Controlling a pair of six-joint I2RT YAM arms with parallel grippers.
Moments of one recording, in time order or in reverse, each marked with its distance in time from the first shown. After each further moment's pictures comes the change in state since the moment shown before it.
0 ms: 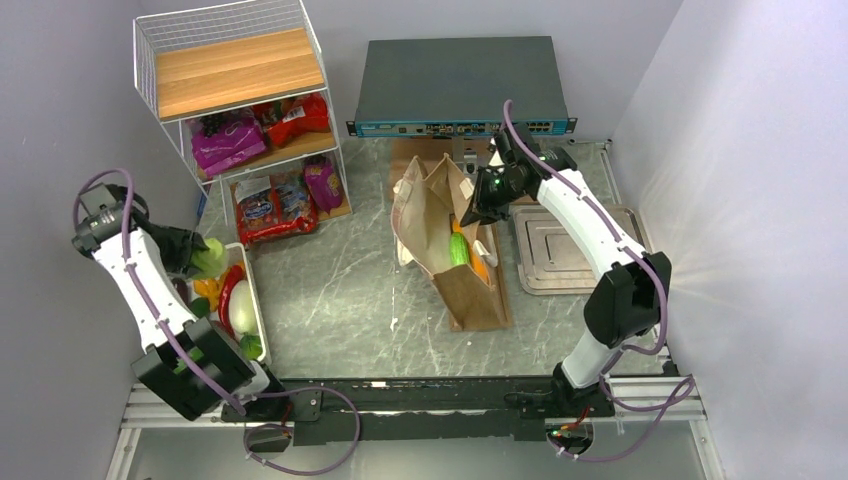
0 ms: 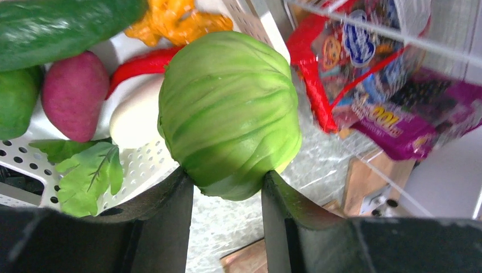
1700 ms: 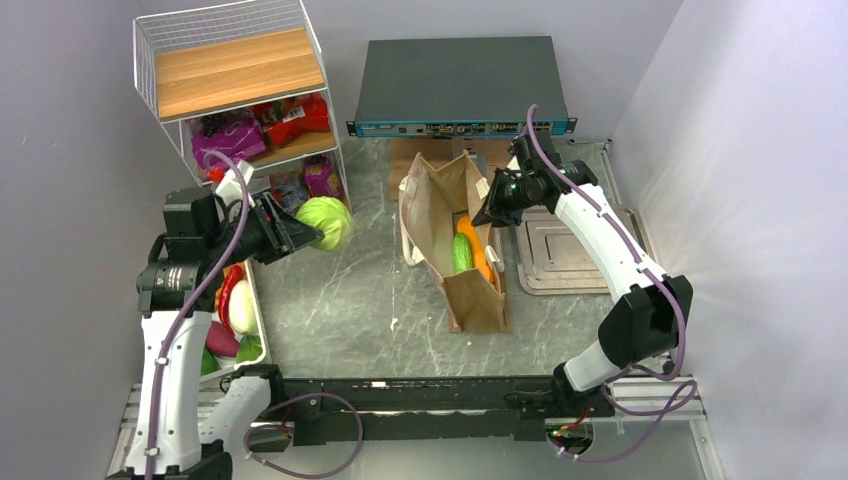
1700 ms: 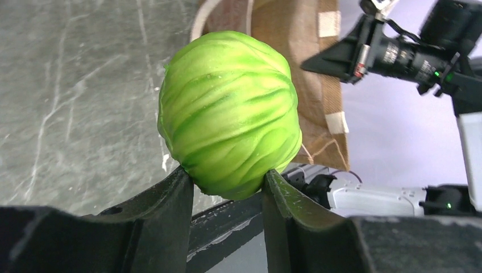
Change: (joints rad) left arm -0.666 -0.451 -0.149 0.277 0.486 0.192; right arm -0.047 -0.145 -0.135 0.078 0.025 0.061
